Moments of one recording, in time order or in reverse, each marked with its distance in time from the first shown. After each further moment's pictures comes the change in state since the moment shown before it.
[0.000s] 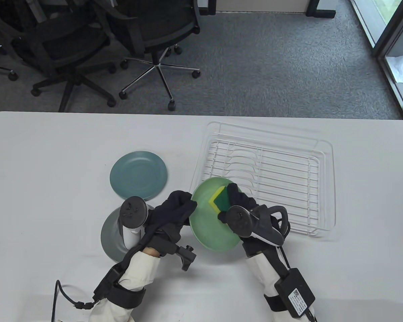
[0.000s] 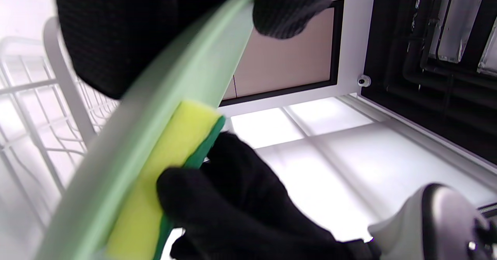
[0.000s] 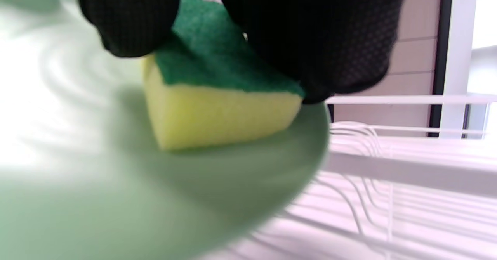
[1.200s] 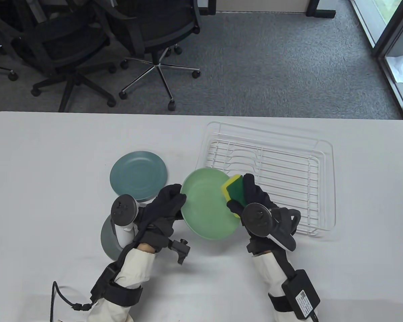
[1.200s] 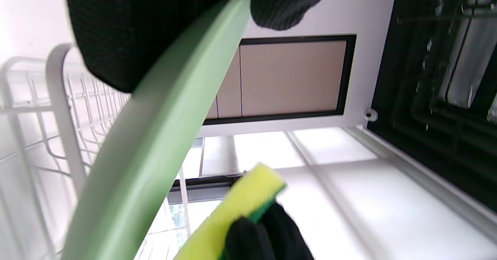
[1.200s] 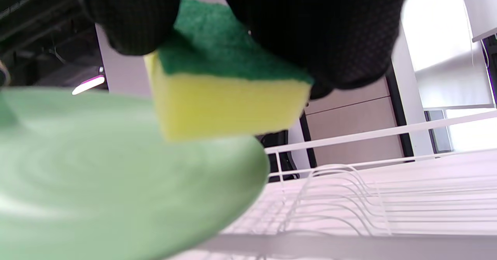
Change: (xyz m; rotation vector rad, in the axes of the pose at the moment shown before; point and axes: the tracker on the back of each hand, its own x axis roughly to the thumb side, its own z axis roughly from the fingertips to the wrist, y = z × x) left_hand -0.010 0.022 -0.002 0.092 0.056 0.126; right_hand -0.027 -0.025 0.015 -0.269 0.155 -0.169
